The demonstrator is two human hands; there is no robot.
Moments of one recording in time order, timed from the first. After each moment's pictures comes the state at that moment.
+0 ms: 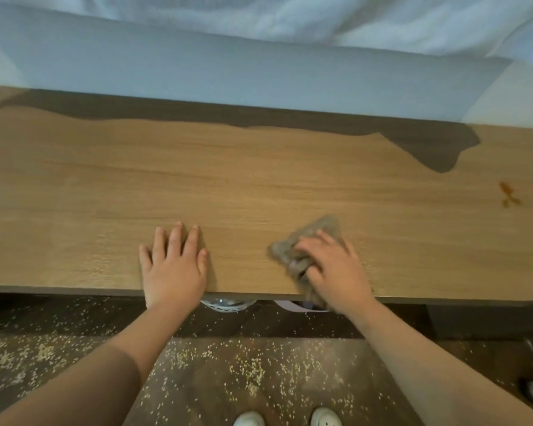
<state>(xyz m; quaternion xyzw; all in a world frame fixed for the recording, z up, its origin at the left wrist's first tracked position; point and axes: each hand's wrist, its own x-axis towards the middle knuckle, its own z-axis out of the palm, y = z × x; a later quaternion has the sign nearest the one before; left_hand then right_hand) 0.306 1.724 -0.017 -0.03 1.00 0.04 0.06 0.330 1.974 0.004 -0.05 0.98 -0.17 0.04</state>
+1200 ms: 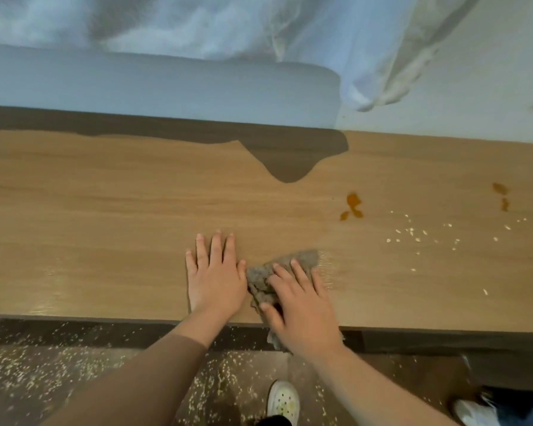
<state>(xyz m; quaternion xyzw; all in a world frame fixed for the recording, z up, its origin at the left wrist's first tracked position) 0.324 2.127 -0.008 0.02 0.99 0.05 0.10 0.384 2.268 0.007 -0.10 0.99 -0.10 0.03</state>
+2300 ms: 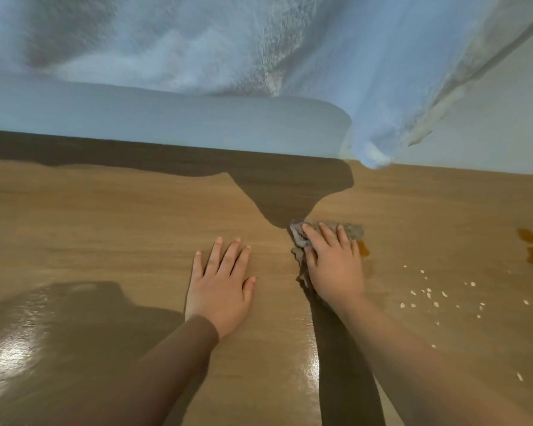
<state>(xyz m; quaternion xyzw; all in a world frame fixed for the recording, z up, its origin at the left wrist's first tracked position) 0.230 2.147 -0.016 0.14 0.98 0.04 0.10 0.219 2.340 -0.001 0.07 0.99 -0.10 0.07</state>
